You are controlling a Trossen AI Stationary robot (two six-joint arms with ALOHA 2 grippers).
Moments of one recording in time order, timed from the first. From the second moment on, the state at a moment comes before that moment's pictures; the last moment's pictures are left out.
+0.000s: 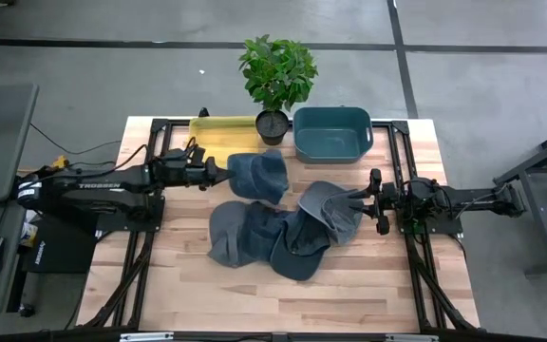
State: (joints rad) left arm 0.27 0.82 0.37 0.21 0.04 -1.36; right arm 0.01 0.09 0.01 0.02 0.00 0.07
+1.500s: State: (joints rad) left arm 0.27 0.75 0.43 0.24 0.26 -1.11; right arm 0.02 0.09 0.01 0.23 0.23 0.66
